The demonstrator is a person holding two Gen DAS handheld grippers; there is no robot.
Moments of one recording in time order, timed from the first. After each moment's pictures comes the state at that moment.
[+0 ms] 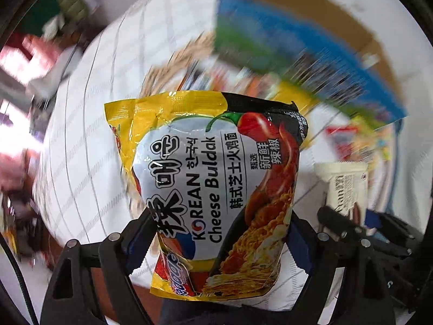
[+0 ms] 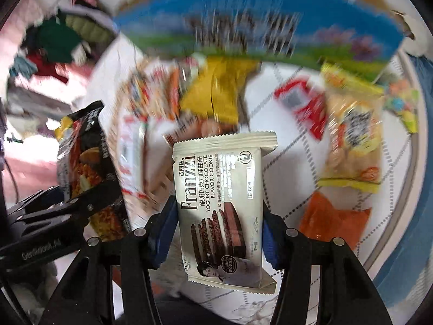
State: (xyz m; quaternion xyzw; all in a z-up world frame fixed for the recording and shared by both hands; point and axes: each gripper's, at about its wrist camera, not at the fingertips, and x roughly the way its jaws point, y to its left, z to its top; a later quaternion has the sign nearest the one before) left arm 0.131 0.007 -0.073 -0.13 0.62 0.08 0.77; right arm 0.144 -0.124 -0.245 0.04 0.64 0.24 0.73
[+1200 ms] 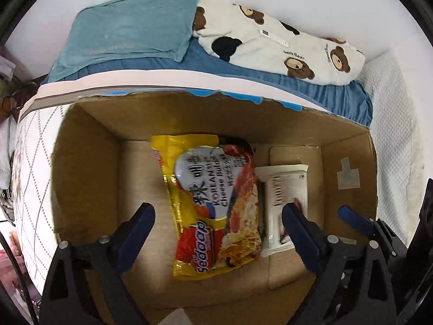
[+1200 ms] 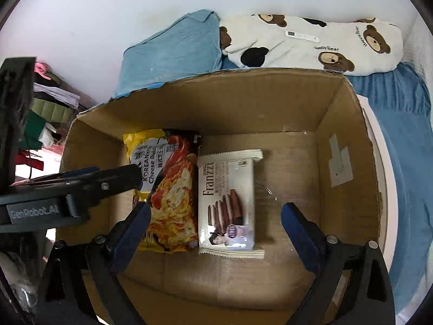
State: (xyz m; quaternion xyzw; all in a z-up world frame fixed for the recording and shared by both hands) left arm 0.478 -0.029 -0.095 -0.08 0.66 -0.07 0.75; right arm 0.446 -0.140 -0.237 0.10 0.60 0.13 0.78
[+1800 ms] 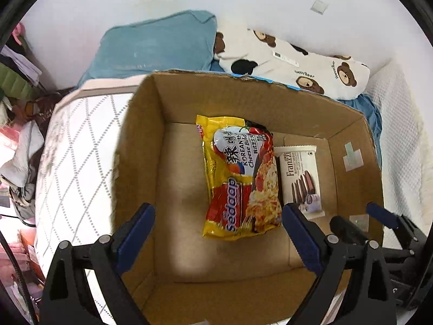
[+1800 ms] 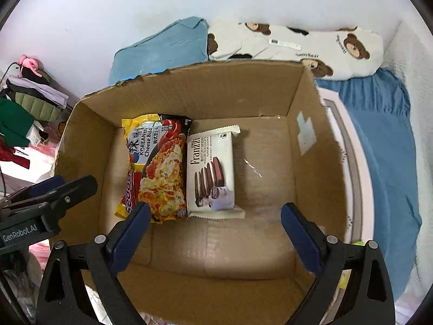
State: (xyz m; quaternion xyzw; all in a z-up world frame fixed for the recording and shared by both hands) left arm 0.397 -0.020 -0.071 -0.05 0.60 -0.02 0.80; right arm 0.391 -0.147 -0.205 0.06 0.58 0.08 0.81
